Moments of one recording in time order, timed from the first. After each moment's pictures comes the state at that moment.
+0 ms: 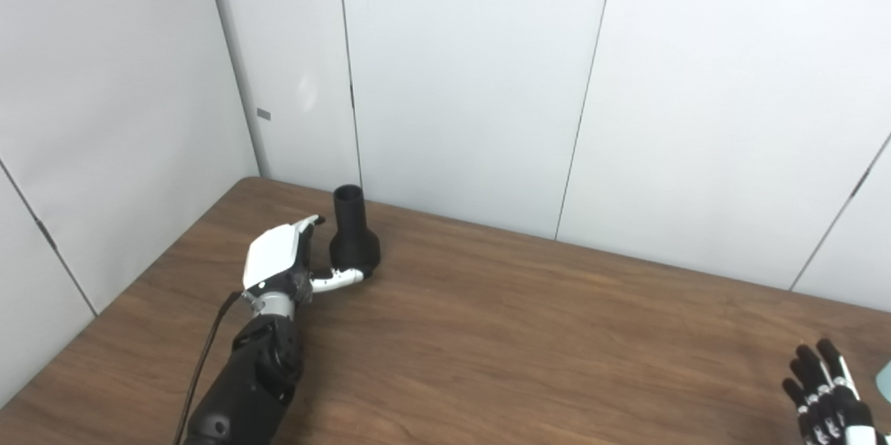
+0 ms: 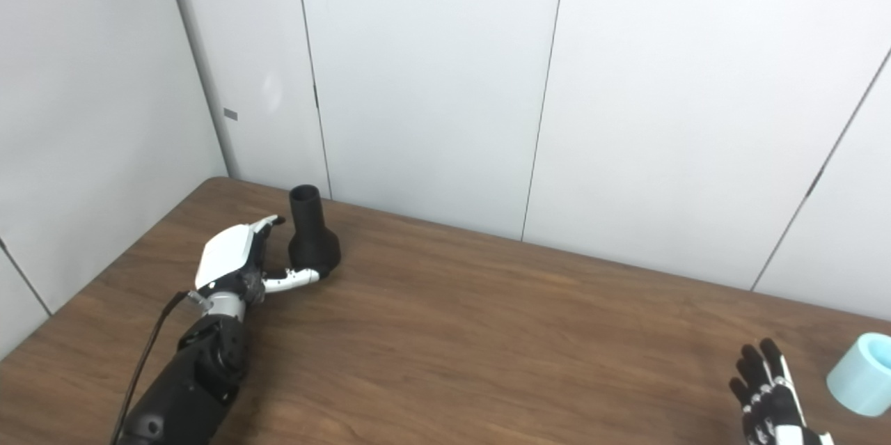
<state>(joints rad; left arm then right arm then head) -0.41 0.43 -0.01 0.41 0.64 0.31 0.22 -0.06 -0.17 -0.11 0.10 0.23 -0.21 0.20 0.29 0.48</state>
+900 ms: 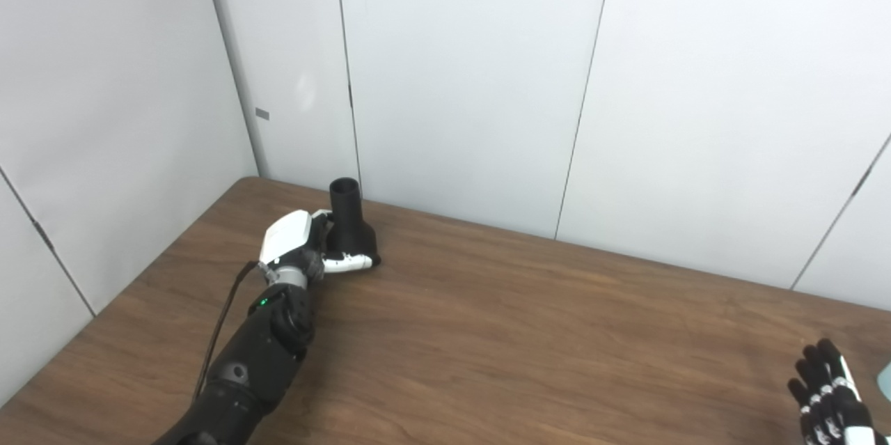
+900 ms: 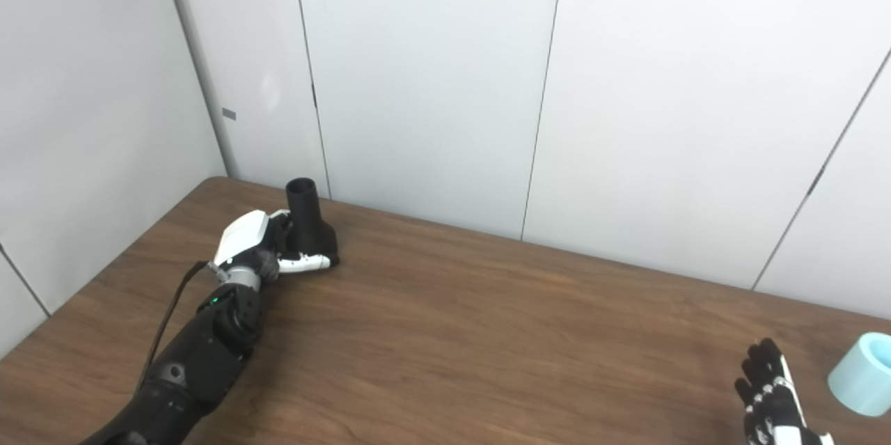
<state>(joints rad) -0.56 0.45 -0.09 0.63 0.54 0.27 0.20 -0.04 -0.16 -0.11 0.07 0.22 -0.20 0.18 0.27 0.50</state>
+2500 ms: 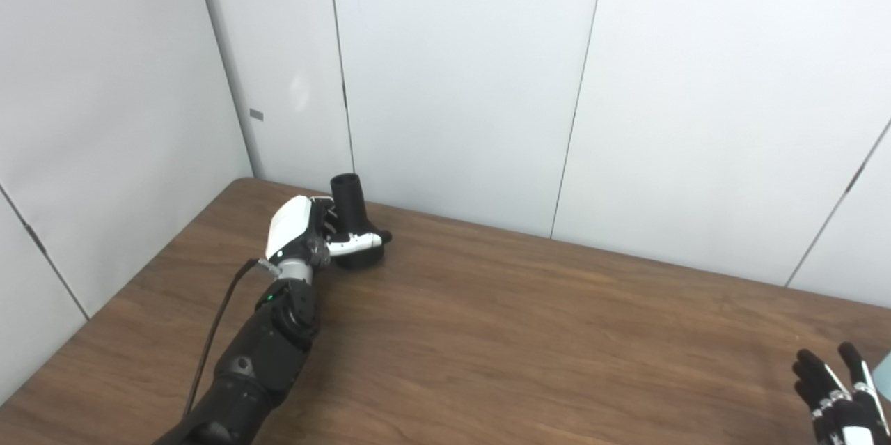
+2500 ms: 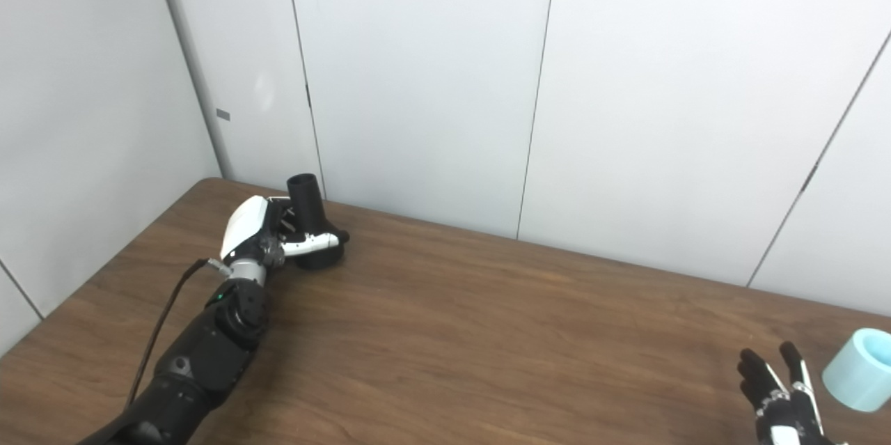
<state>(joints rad) -0.59 0.42 -0.07 0.70 0.45 0.12 0.30 -0.02 -0.13 -0.14 0.03 0.21 -0.21 0.13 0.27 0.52</state>
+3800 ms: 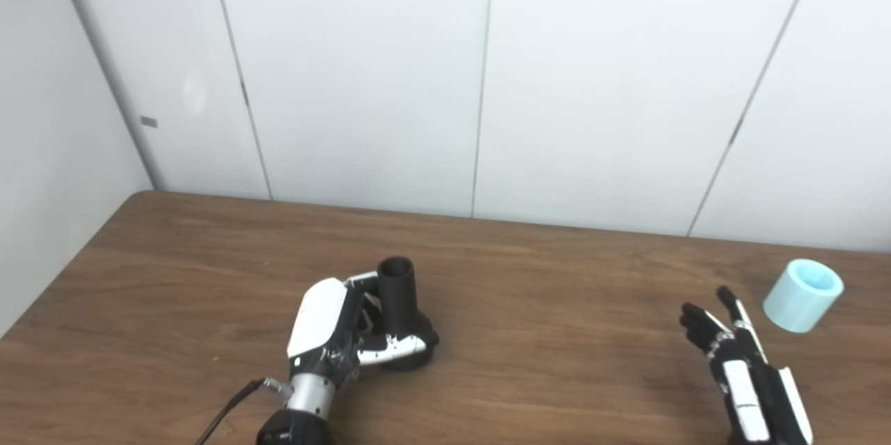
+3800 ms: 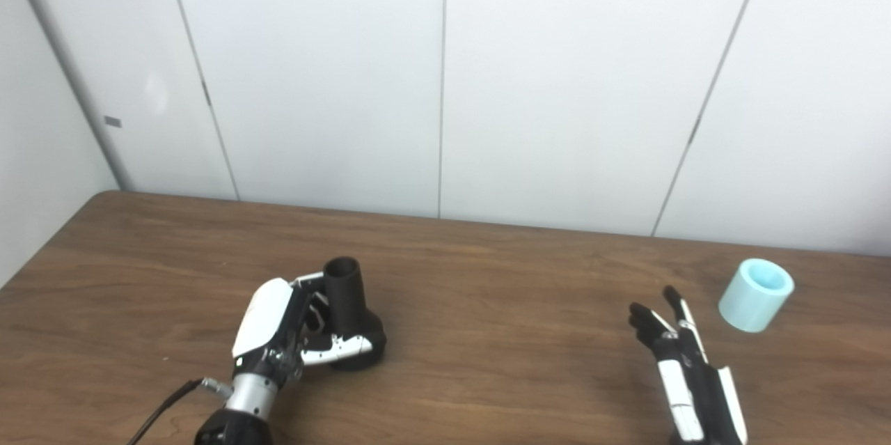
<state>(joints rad) -0.16 0.22 -0.21 0.02 0.62 0.07 0.24 -0.01 -0.08 -0.11 0.01 0.07 -0.20 0.07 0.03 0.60</state>
